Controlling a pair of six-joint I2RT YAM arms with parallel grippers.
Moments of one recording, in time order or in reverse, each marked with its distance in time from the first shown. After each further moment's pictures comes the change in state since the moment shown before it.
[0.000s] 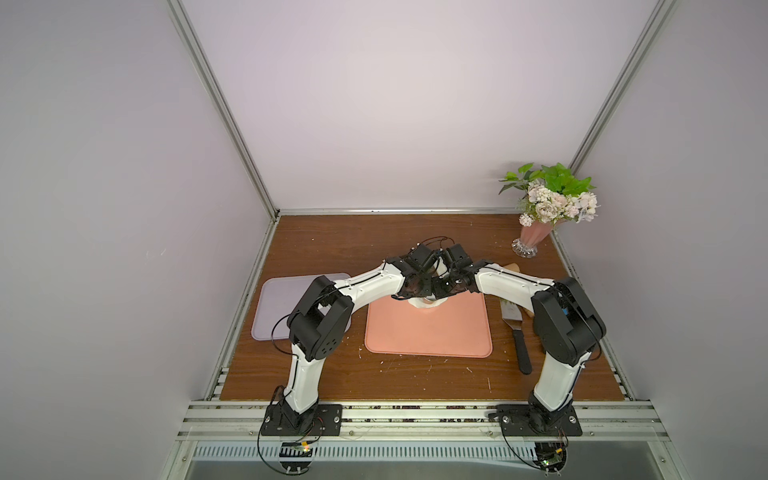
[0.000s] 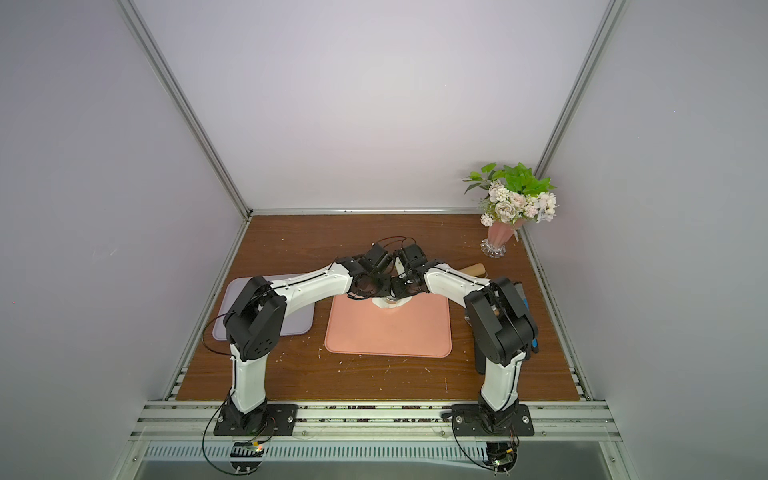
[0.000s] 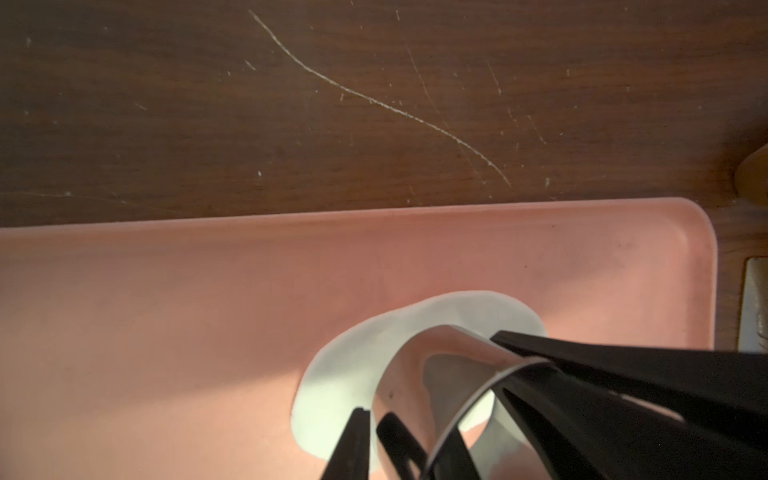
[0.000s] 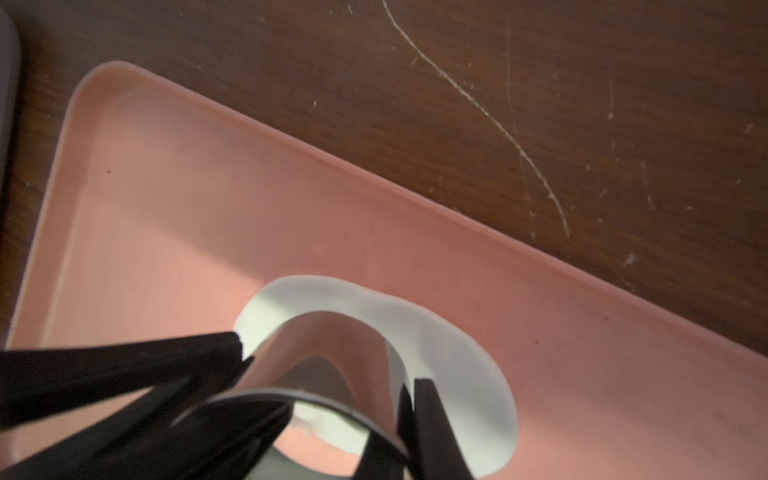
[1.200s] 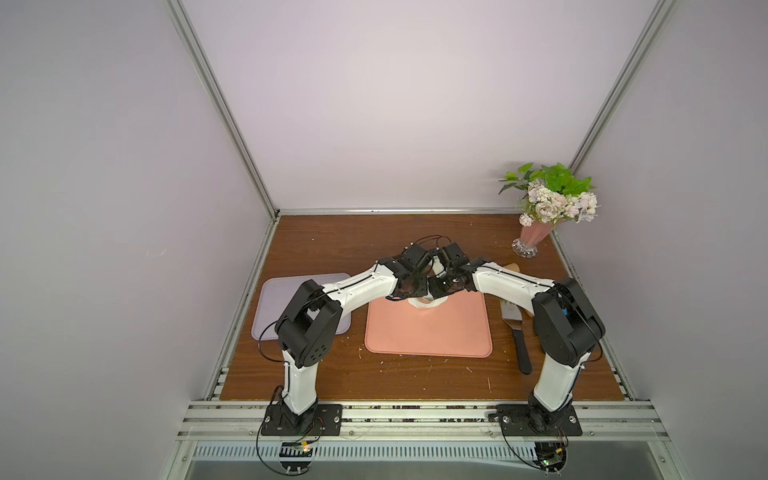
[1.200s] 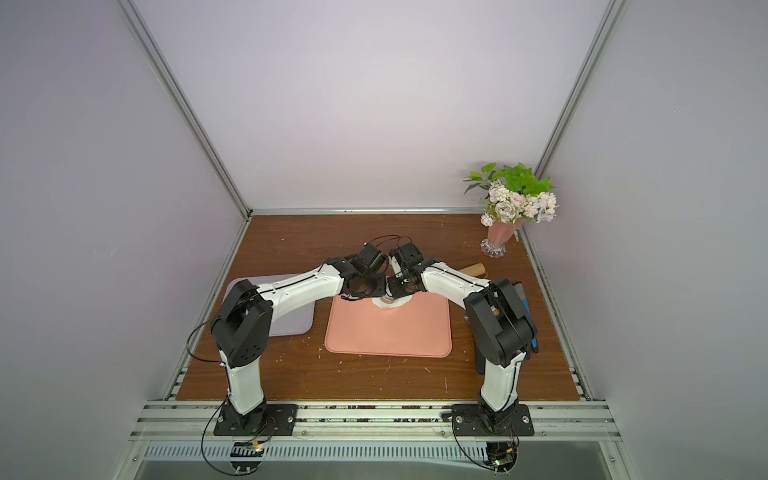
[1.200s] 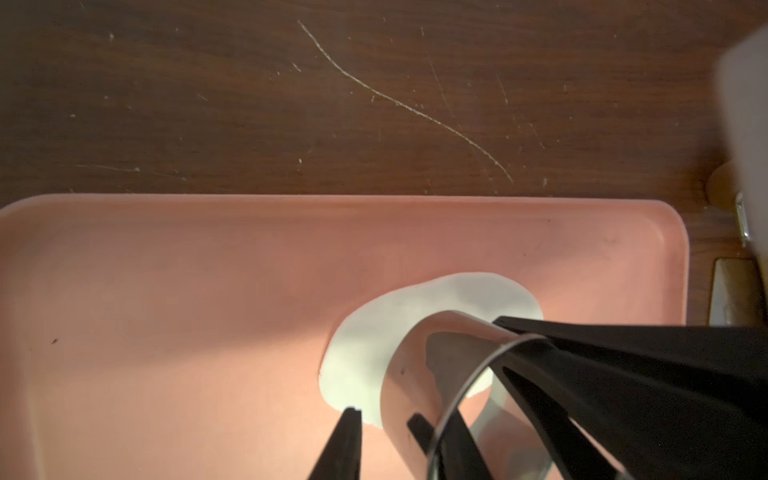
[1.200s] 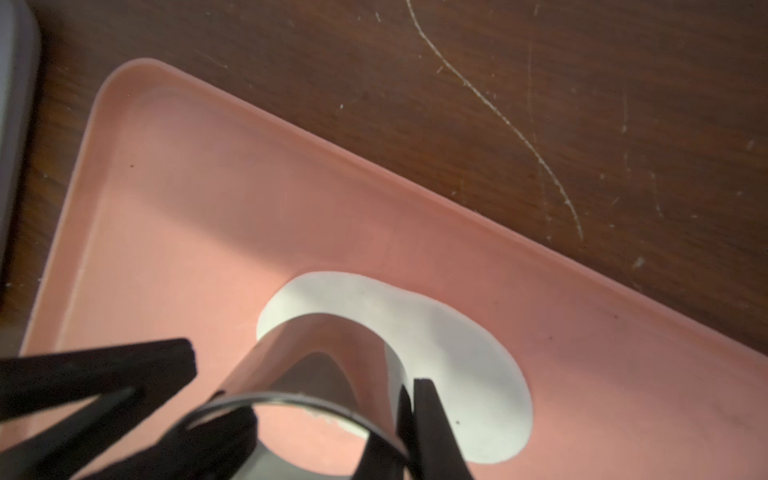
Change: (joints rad) left arm 0.010 -0.108 -0.079 0.000 0.002 -0.034; right arm 0.031 -0.002 0.039 -0.045 0.026 -0.007
